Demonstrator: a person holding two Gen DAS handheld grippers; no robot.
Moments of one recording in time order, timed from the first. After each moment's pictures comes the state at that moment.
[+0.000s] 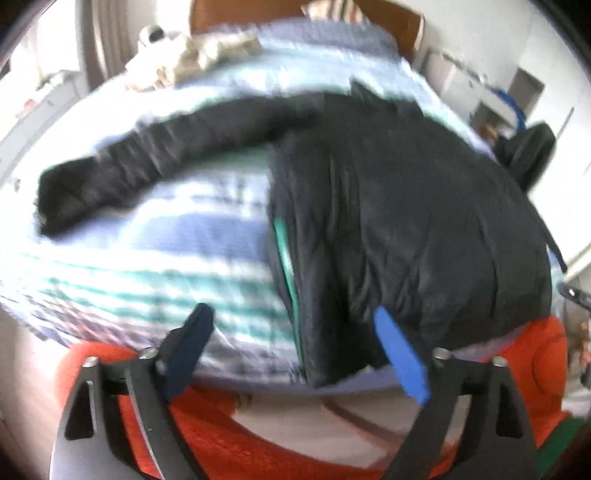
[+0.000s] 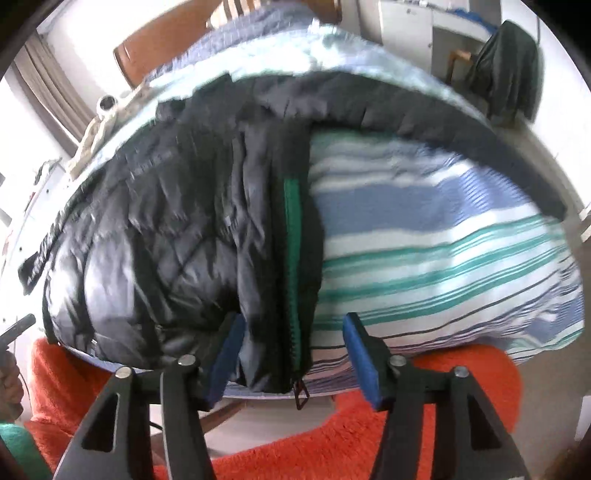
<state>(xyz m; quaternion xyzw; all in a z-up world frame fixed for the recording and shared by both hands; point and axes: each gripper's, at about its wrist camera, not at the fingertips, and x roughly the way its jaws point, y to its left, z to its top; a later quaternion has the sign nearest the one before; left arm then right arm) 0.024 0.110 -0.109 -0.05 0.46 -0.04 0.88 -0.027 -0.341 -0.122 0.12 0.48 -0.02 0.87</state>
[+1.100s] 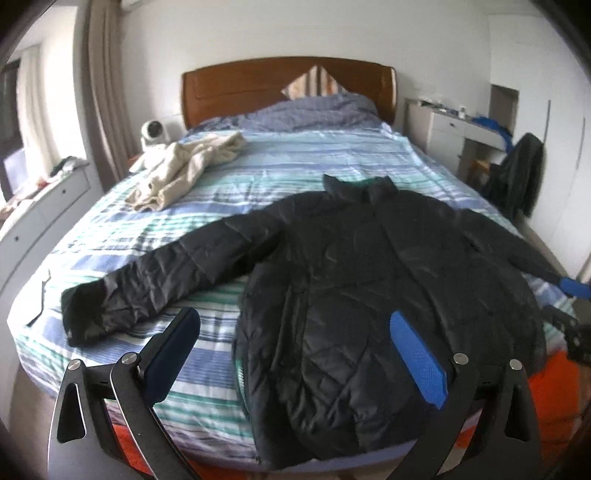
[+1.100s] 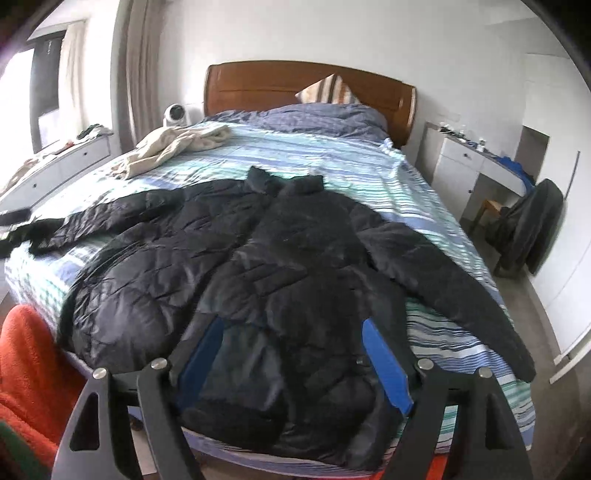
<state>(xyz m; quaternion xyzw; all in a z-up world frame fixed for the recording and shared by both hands) 0.033 0.045 -0.034 0.02 0.33 -0.03 0.94 -0.010 -0.187 -0.048 -0.08 0.35 0.03 0.93</state>
